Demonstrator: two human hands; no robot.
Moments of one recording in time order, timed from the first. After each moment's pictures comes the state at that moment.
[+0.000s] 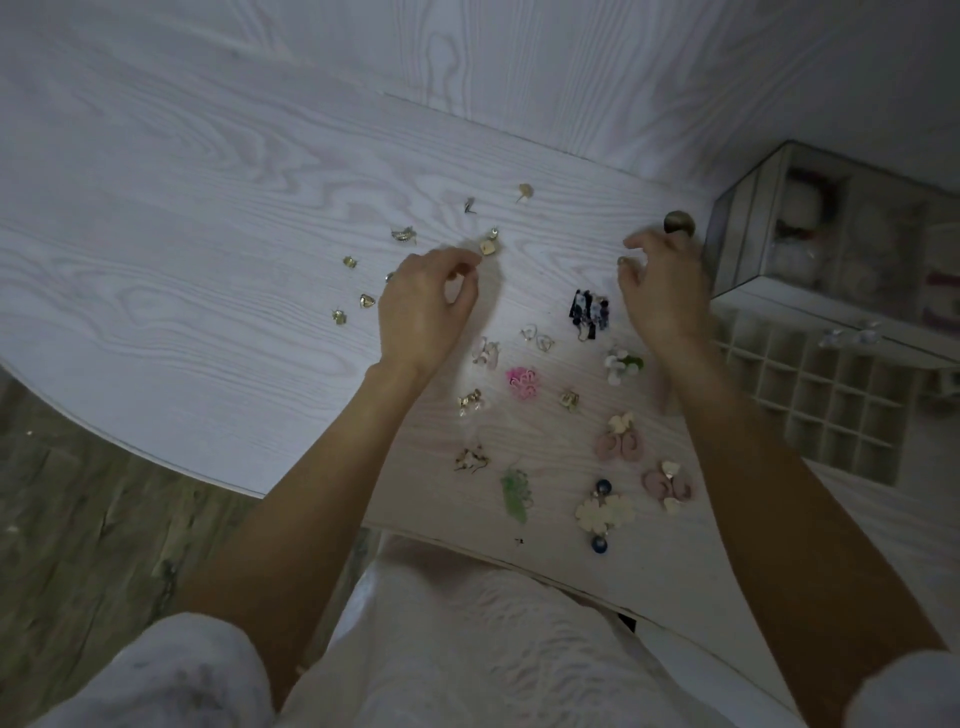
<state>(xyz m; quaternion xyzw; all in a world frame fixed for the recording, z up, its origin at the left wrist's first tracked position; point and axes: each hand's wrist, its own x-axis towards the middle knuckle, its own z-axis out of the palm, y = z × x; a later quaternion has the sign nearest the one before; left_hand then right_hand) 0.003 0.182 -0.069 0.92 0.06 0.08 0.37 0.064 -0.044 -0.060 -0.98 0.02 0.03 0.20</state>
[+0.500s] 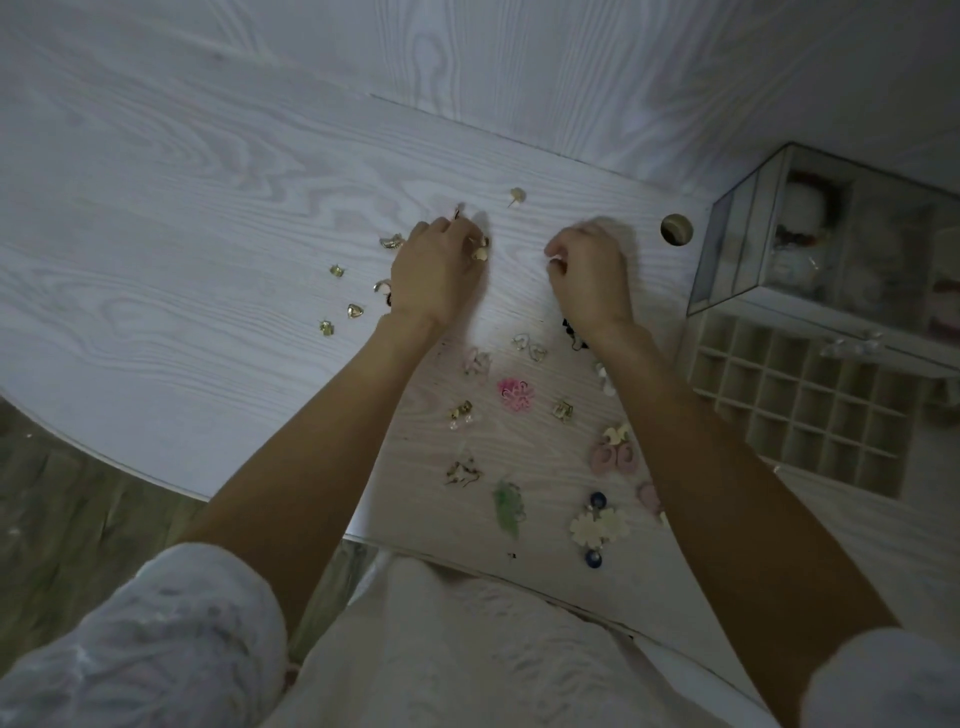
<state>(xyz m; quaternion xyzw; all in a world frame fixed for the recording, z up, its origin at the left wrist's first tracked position) 0.062 0.174 -0.082 0.96 0.05 -0.03 0.26 0.085 0.006 -0.080 -0.96 -0.07 0.03 0.27</state>
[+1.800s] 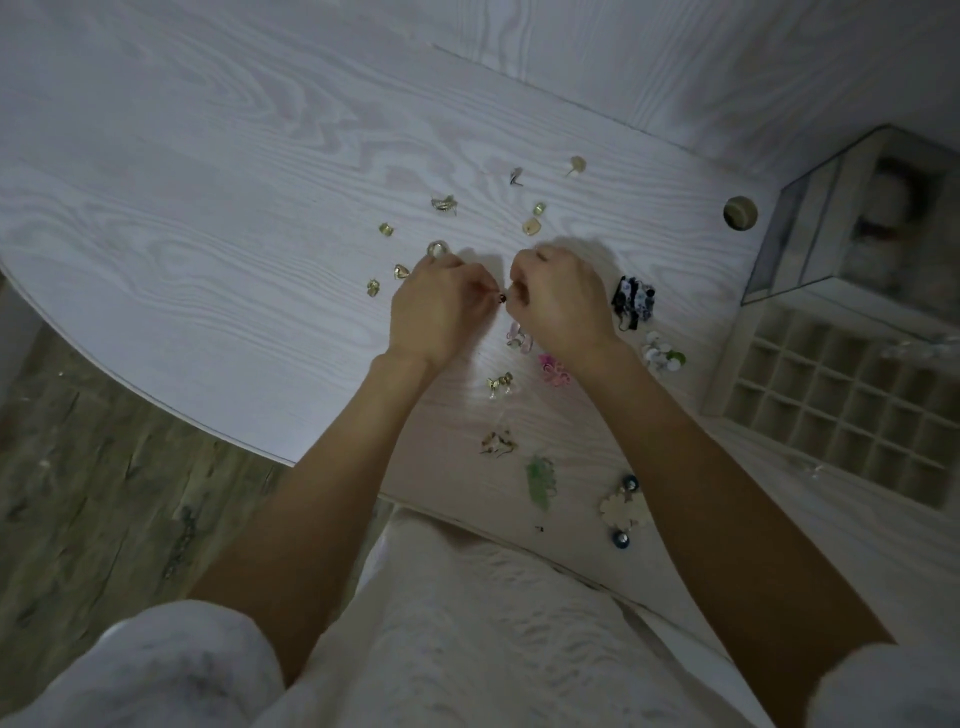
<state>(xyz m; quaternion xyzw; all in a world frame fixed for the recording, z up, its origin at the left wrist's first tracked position) -0.012 0.201 -0.075 0.95 0.07 -0.05 0.29 0.032 0.064 -0.071 -0.96 -0.22 0.08 0.17</state>
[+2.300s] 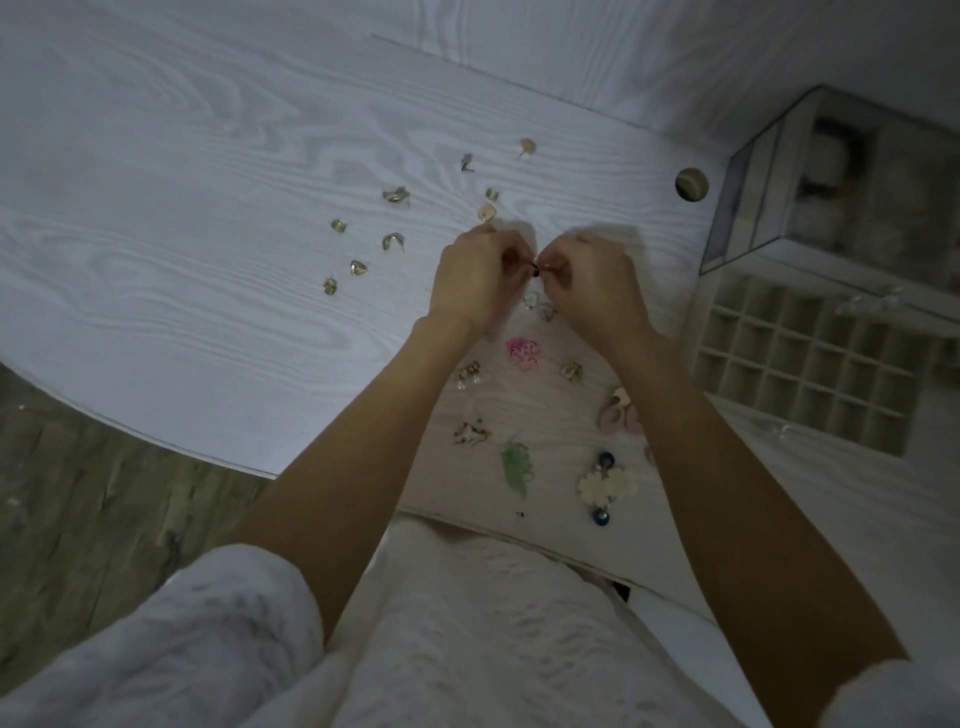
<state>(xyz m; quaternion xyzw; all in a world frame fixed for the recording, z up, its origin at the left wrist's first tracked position) 0.024 0.143 -0.079 0.93 0.03 -0.07 0.37 0.034 0.005 -0.068 -0.96 -0.12 0.08 0.24</state>
